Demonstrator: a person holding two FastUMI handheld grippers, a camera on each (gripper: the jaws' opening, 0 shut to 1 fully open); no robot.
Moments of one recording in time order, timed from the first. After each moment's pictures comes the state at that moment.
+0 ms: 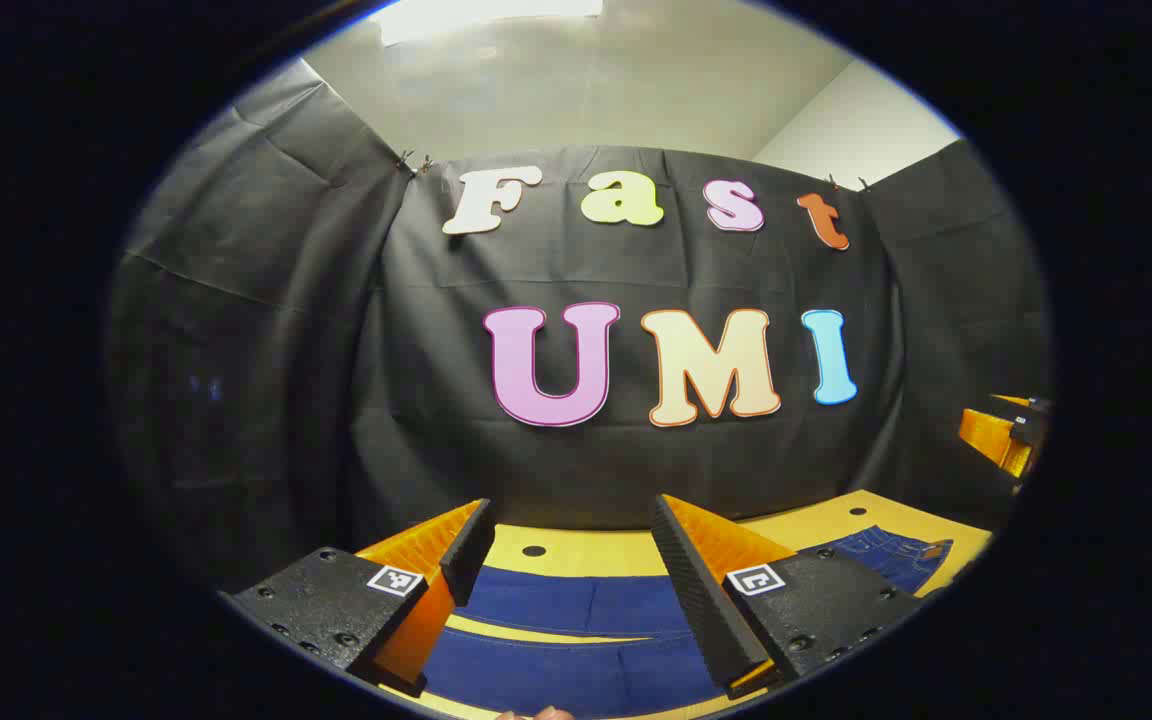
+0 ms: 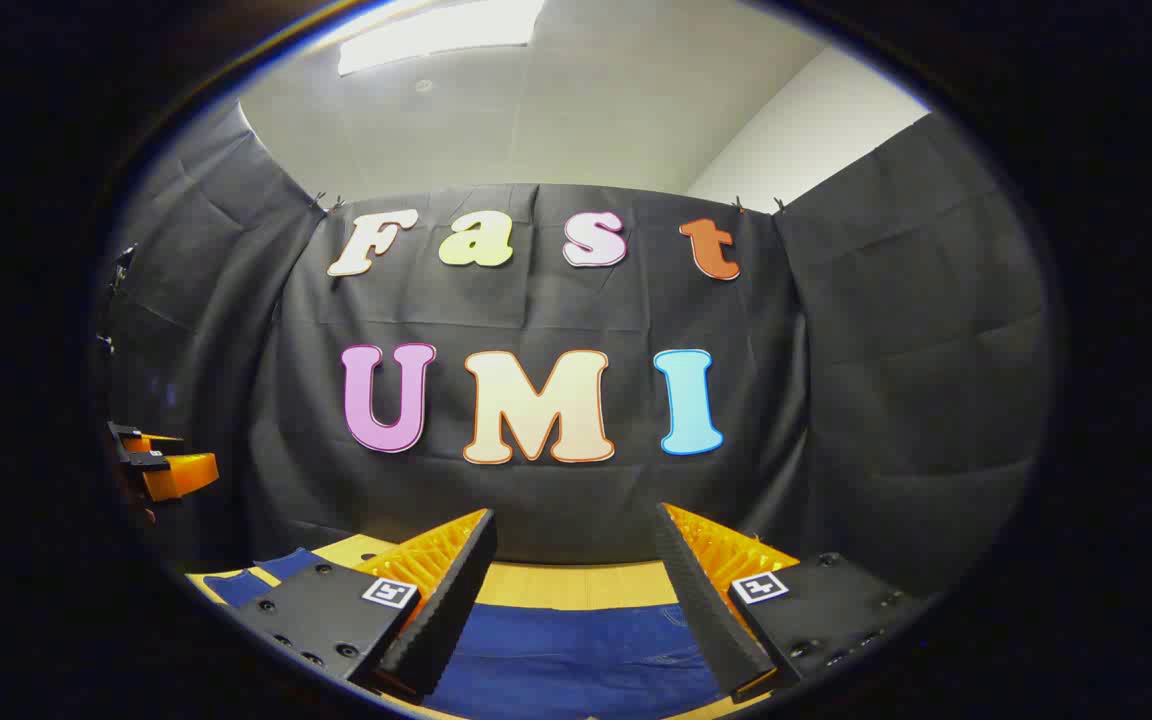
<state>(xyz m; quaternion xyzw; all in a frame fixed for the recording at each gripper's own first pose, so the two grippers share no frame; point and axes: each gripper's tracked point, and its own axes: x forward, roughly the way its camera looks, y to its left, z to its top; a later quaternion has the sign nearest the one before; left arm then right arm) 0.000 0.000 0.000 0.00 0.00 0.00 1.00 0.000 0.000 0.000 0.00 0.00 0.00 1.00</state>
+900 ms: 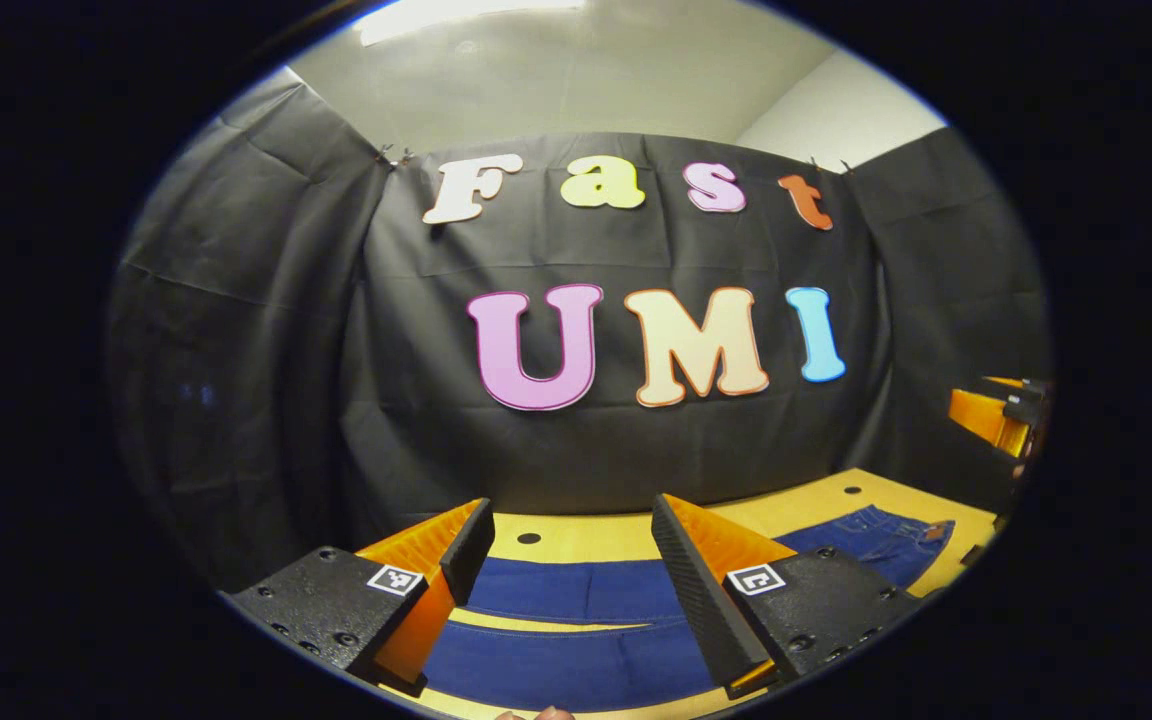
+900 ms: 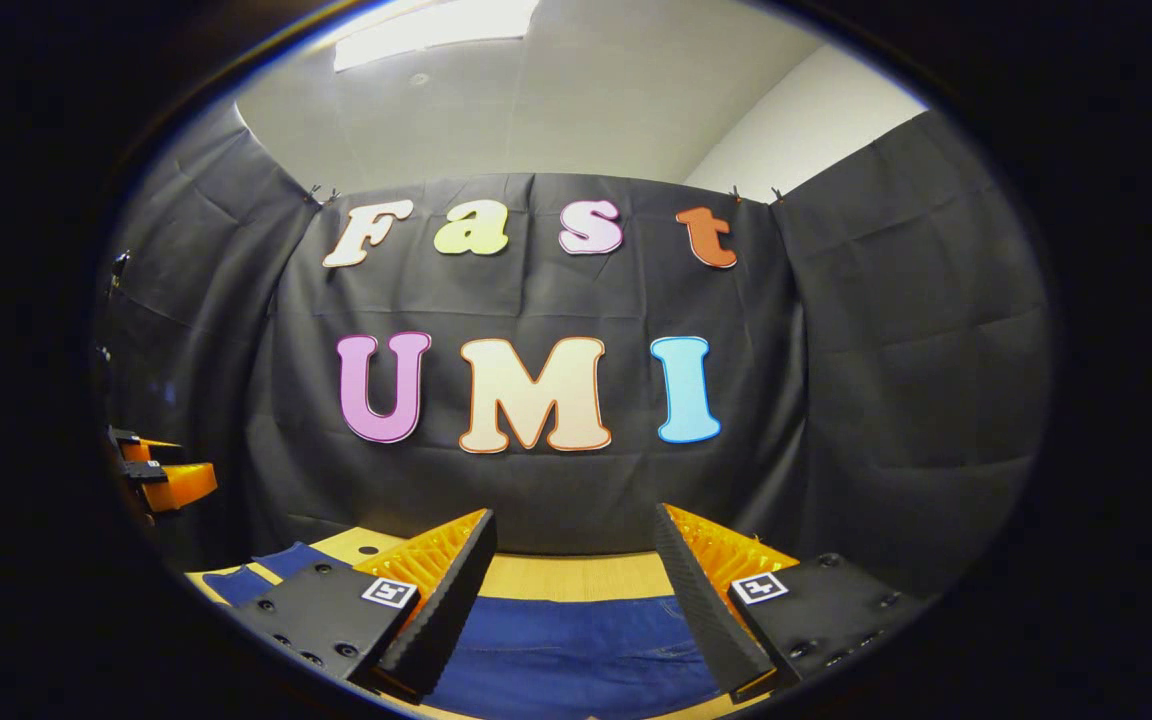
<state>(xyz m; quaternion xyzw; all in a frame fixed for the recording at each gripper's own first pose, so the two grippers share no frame) -0.006 -0.013 -0.022 0.04 0.03 -0.04 1.00 -0.001 -0.008 -0.015 0.01 0.02 -0.01 1.00</state>
